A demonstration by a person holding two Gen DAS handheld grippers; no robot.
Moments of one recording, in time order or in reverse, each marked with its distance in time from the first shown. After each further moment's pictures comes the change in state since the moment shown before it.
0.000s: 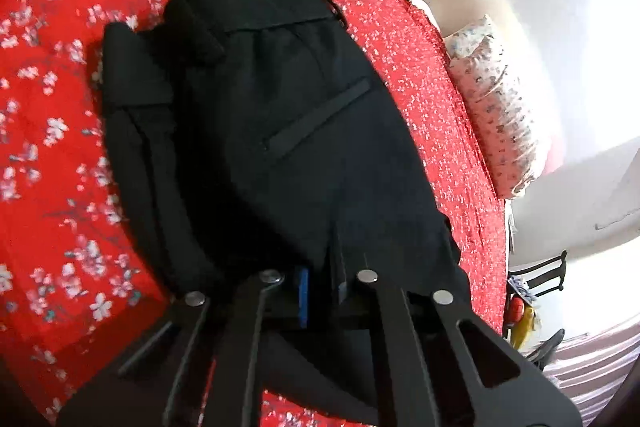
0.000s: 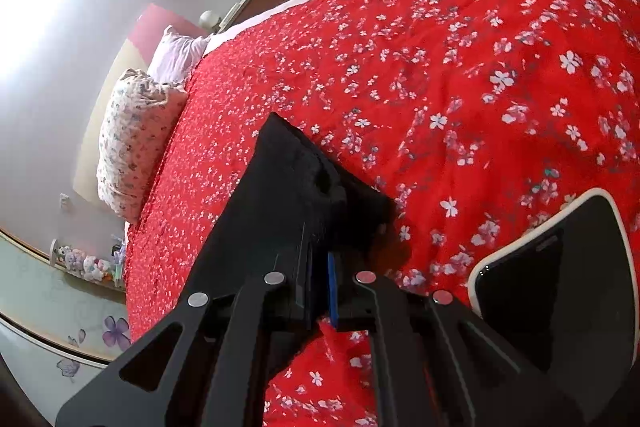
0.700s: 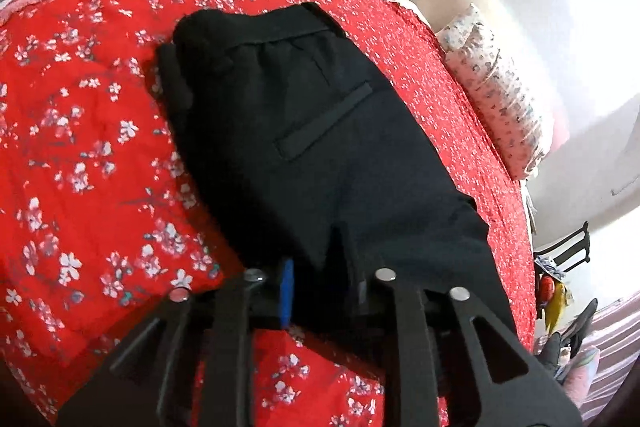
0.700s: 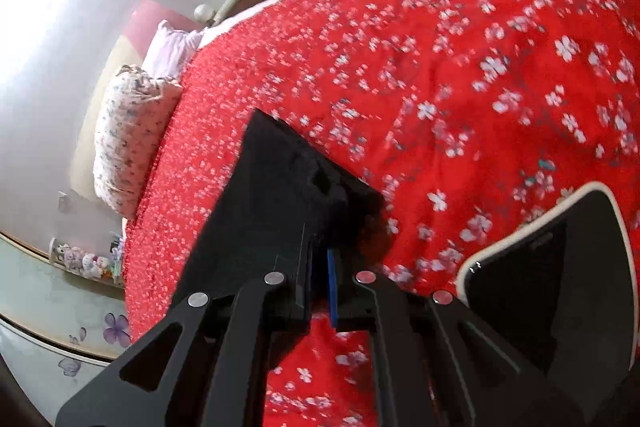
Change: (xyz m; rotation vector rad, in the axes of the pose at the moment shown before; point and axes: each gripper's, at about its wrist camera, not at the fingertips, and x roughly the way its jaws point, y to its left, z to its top) left arm -0.028 0.018 -0.025 0.124 -0.056 0.051; right arm 0.003 -0.004 0.000 0.012 0.022 0.006
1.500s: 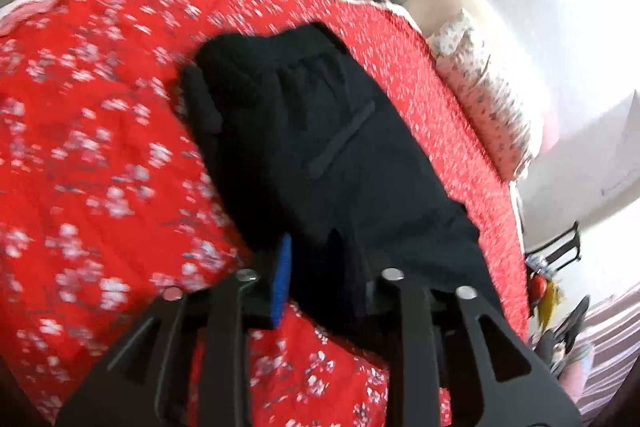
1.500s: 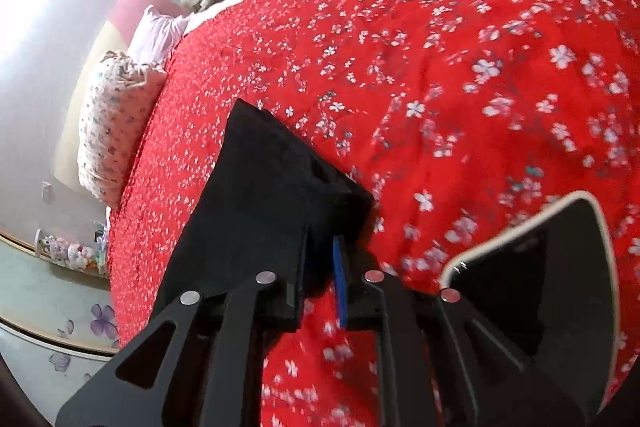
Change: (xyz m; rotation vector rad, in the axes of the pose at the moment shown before) left arm -0.025 0.020 0.010 -0.007 -0.025 -0.043; right arm 0.003 0.007 0.005 -0.011 0.072 -0.101
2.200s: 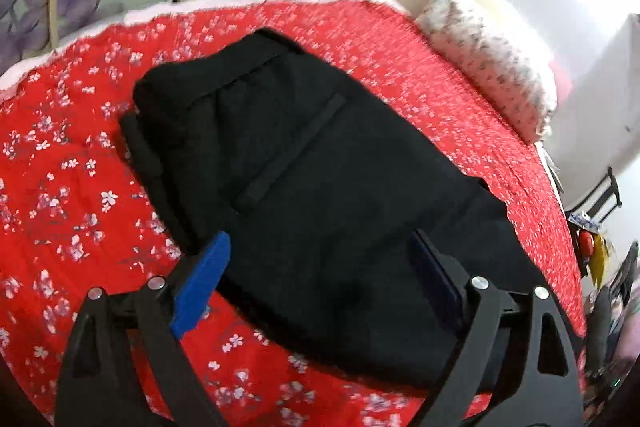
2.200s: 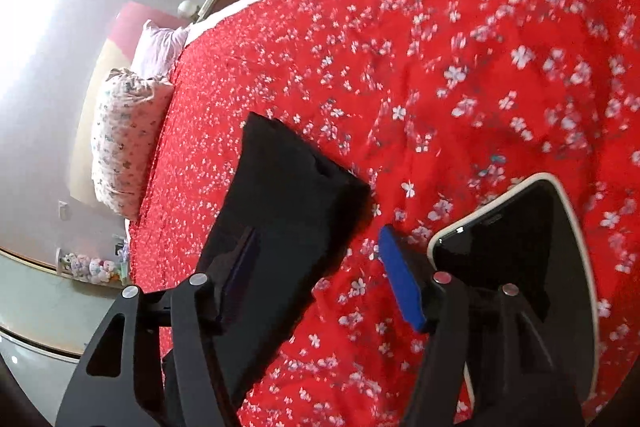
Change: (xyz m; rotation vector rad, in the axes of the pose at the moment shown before) left arm 0.032 -0.050 -0.011 0.280 -0.053 0.112; right arm -0.014 -0.008 0.005 0.083 0.011 0.062
